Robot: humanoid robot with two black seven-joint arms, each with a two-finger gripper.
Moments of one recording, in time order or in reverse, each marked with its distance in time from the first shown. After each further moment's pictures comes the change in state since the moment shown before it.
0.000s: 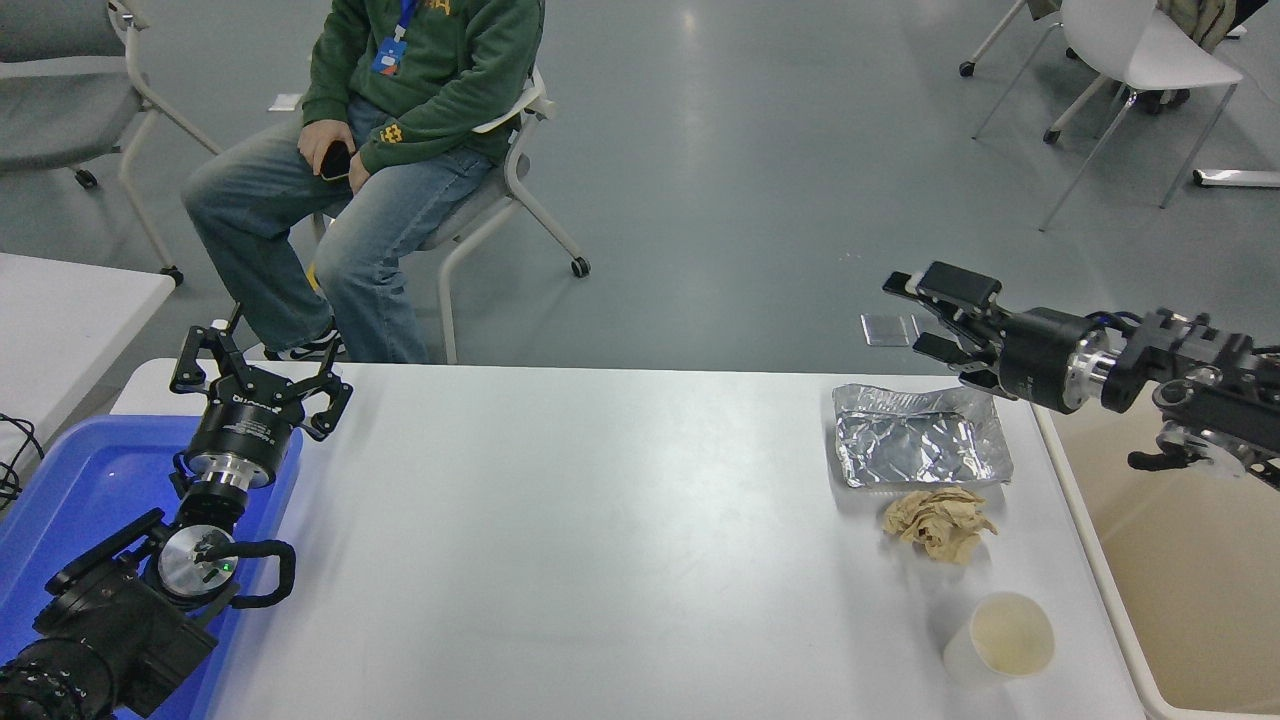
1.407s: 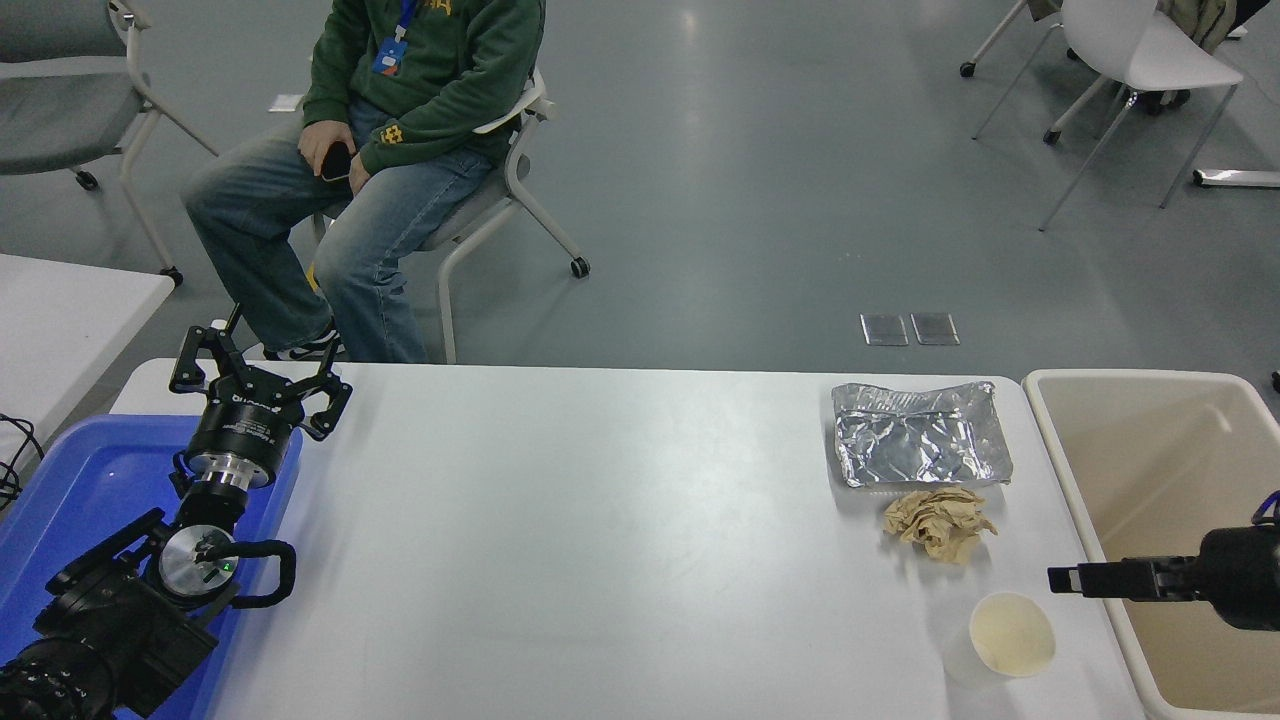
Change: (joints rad) left arm 0.000 0.000 0.000 -0.001 0.001 0.000 0.000; right arm -0.017 -0.263 -0.372 0.098 -0.571 -0.002 0.184
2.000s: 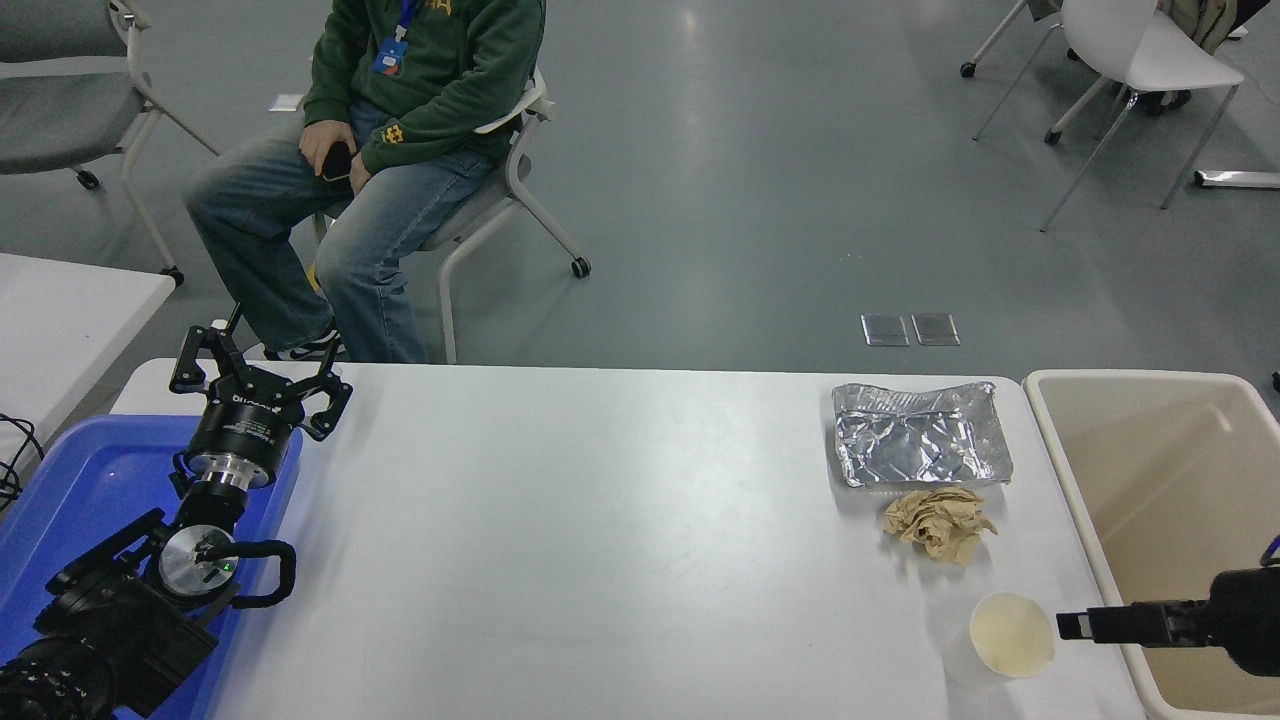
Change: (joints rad) left arm 0.000 0.000 0.000 0.000 0.000 0.000 0.000; right arm -0.047 0.034 -0.025 0.020 0.006 -0.008 0.007
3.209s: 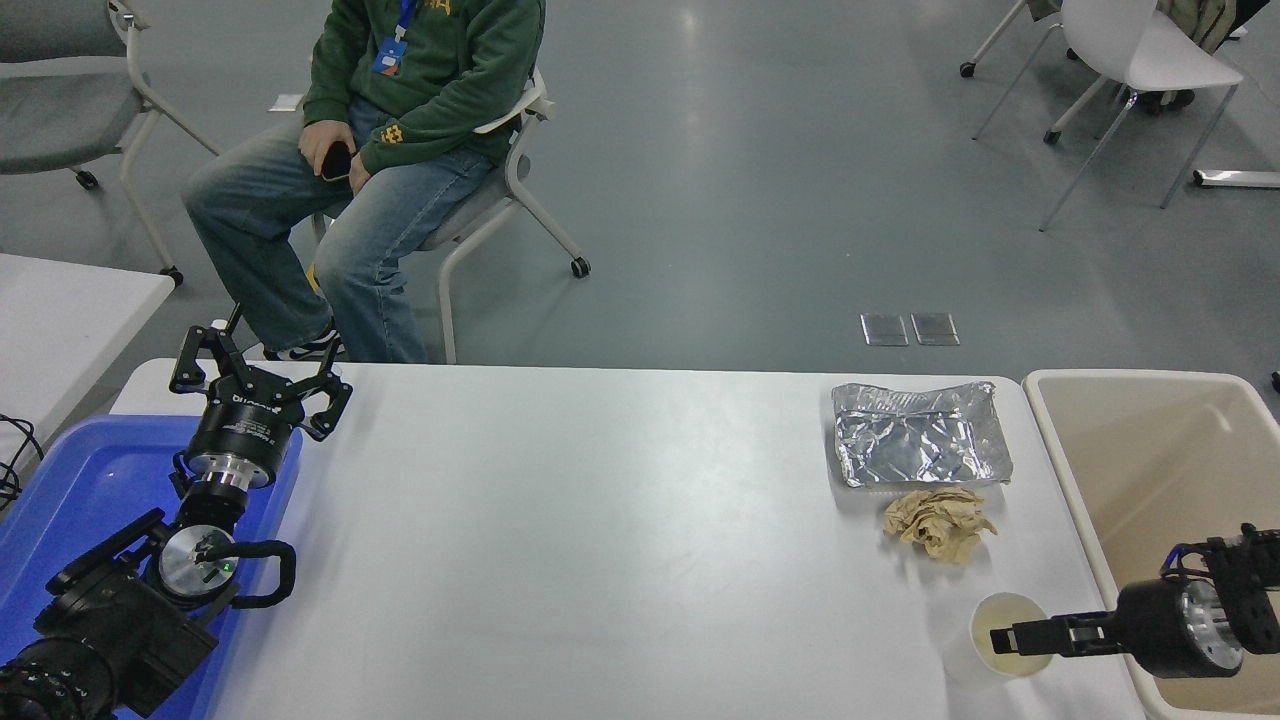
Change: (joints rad) left arm 0.000 0.000 0.000 0.000 0.000 0.000 0.000; right arm -0.047 0.194 -0.004 -0.151 0.040 0.012 -0.024
